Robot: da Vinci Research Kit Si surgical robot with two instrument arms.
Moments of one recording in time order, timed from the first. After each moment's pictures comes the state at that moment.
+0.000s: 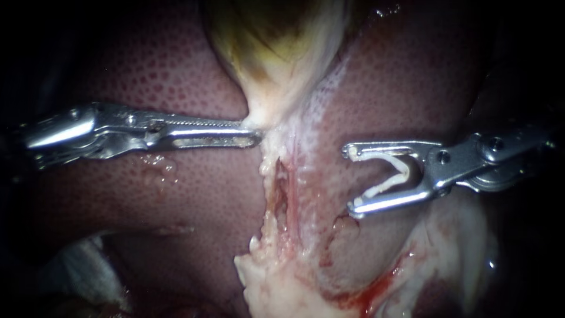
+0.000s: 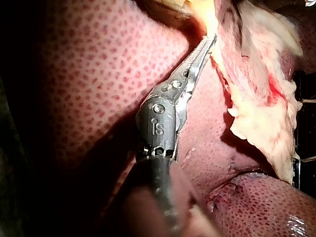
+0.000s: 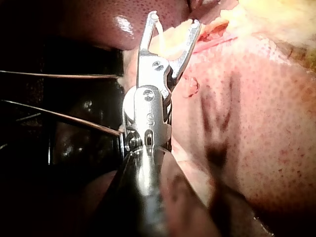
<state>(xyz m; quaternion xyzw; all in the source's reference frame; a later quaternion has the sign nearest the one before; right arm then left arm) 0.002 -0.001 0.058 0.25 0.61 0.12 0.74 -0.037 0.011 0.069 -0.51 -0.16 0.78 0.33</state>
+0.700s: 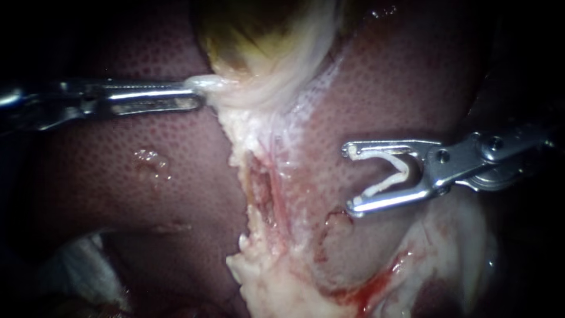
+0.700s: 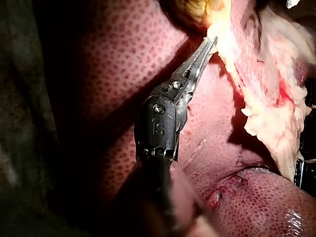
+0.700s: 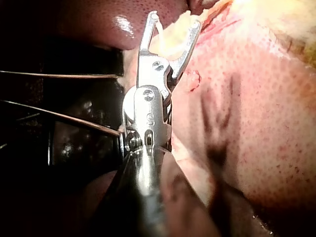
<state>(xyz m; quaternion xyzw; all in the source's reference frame) 0.002 -0.001 0.058 0.25 0.61 0.12 0.74 -0.028 0.015 0.060 -0.54 -0.14 0.75 0.35</state>
